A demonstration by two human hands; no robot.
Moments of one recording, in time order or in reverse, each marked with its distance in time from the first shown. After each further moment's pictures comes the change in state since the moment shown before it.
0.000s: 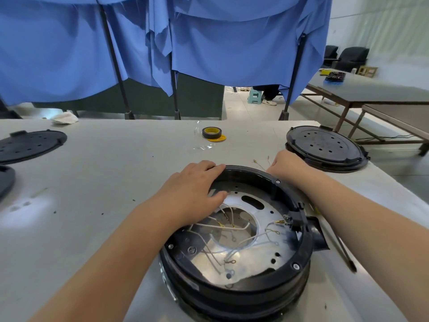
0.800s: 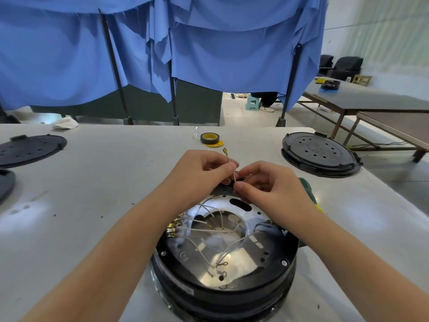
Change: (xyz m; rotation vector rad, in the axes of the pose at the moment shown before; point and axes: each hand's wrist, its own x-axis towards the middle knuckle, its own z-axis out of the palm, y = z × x) left_hand -0.005 0.024 -0.025 -0.934 0.227 -0.048; right_hand -0.133 -0.037 -0.010 0.828 0.069 -0.466
